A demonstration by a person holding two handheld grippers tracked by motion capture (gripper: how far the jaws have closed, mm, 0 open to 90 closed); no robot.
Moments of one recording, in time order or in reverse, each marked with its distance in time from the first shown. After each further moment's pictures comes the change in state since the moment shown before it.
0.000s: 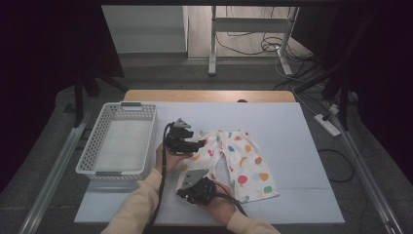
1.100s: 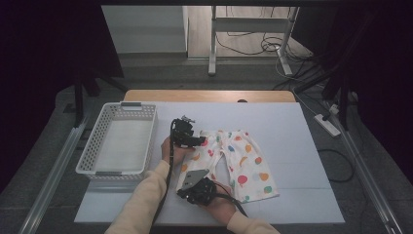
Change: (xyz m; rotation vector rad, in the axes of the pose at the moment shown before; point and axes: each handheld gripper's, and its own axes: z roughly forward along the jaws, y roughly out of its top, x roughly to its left) left arm 0.029 0.005 0.048 0.120 0.054 -0.086; right arm 0.000 -0.002 0.000 -0.006 0.002 0.004
